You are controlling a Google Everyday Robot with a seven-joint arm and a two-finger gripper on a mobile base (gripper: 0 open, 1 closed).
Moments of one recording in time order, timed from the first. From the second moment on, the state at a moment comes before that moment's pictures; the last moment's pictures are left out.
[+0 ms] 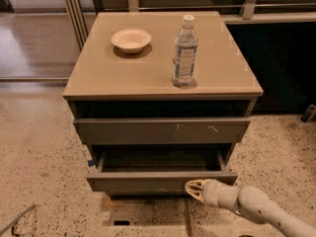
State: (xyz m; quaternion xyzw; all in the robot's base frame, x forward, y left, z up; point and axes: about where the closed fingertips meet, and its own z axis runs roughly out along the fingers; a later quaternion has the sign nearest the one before) arm 0.516 -0.136 0.400 -0.59 0.64 0.09 0.48
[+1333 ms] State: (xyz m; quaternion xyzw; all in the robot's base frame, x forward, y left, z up) arm 0.604 -0.142 0.387 -0.59 0.67 0.07 0.45
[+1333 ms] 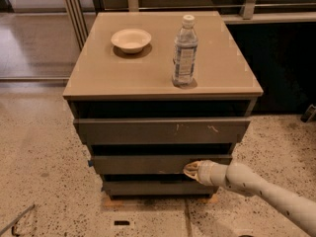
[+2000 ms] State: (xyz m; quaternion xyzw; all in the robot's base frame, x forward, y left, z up) arm 0.603 -0.139 0.388 -0.59 0.67 0.08 0.44
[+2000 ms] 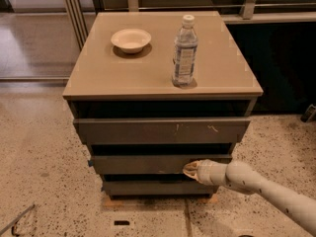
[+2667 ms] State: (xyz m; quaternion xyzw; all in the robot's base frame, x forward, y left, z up) arm 0.552 -0.130 0.406 -0.62 0.66 0.19 0.38
